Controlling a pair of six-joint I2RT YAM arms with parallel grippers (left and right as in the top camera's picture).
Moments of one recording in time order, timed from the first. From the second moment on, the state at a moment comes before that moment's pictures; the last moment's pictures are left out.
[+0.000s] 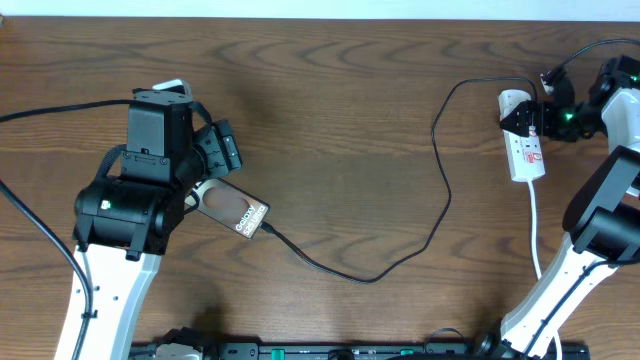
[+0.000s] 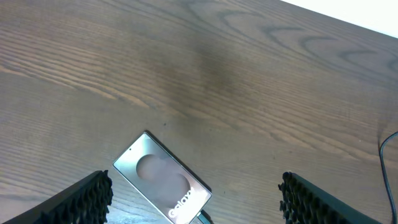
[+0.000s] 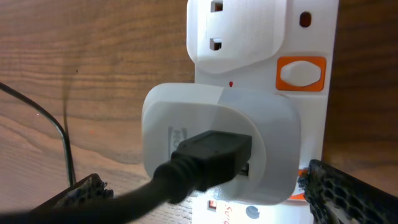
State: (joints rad) left arm -0.20 1.17 1.31 -0.97 -0.11 -0.41; right arm -0.44 2.29 1.85 -1.00 -0.52 -0.41
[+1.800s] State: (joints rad) left arm -0.20 1.17 1.31 -0.99 -0.11 -0.41; right arm -0.37 2.28 1.86 -0.99 -0.38 -0.25
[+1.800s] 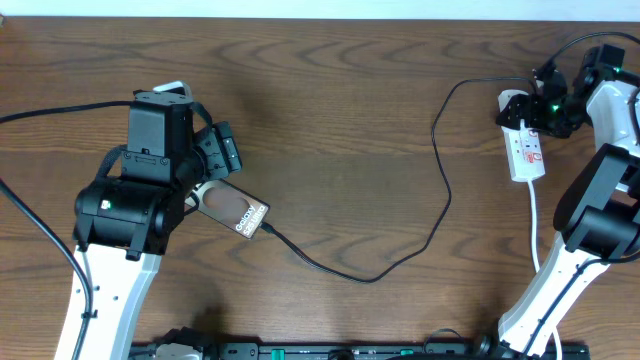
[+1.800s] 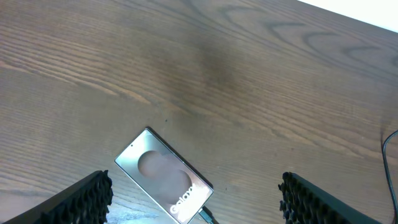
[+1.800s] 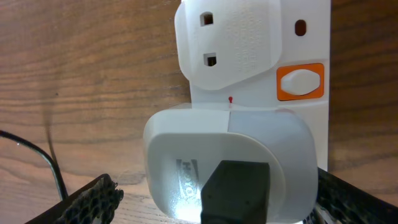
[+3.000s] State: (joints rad) left arm -0.20 1.17 1.31 -1.00 -0.11 -0.41; right arm -0.37 2.28 1.87 -0.99 -0.36 -0.16
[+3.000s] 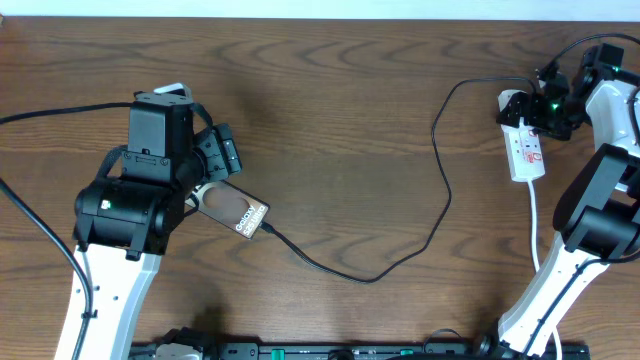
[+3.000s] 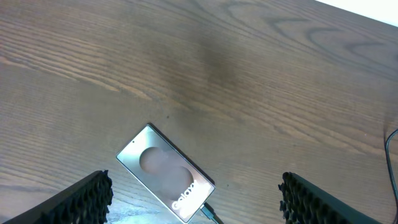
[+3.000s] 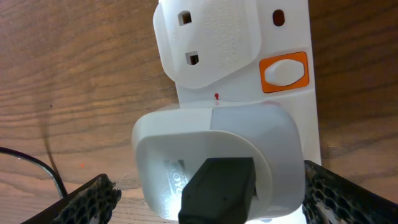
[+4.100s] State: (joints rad) left arm -0.20 1.17 1.31 -1.00 -0.11 -0.41; right arm -0.38 2.25 1.80 -0.92 -0.42 -0.12
